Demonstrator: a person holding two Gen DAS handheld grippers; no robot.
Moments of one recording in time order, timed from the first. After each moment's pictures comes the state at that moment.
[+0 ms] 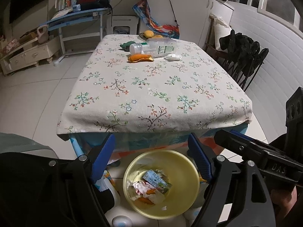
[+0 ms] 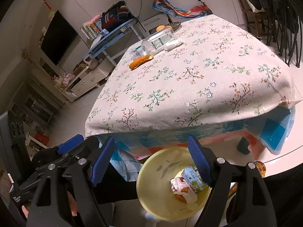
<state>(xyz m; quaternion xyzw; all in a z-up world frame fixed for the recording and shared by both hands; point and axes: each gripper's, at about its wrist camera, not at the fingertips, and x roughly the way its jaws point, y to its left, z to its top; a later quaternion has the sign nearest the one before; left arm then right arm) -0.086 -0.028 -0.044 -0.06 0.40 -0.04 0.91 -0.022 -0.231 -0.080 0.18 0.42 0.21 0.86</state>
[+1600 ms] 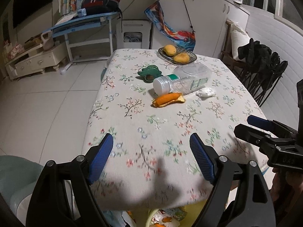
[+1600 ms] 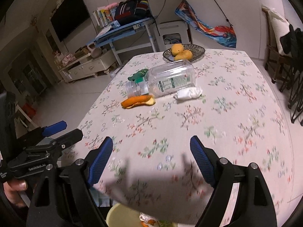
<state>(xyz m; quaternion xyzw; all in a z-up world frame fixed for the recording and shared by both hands) 0.064 0.018 -0.025 -0.05 0.41 0.00 0.91 0.119 -0.199 -0.045 0.04 0.41 0.25 0.88</state>
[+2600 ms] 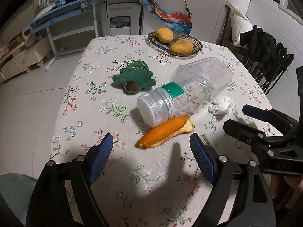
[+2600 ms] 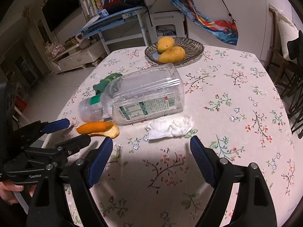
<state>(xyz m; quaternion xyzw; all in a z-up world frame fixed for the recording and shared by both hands) 0.195 -0.001 -0.070 -0.03 0.46 -0.04 0.89 0.221 -0.192 -0.077 0.01 0.44 0.23 0.87</state>
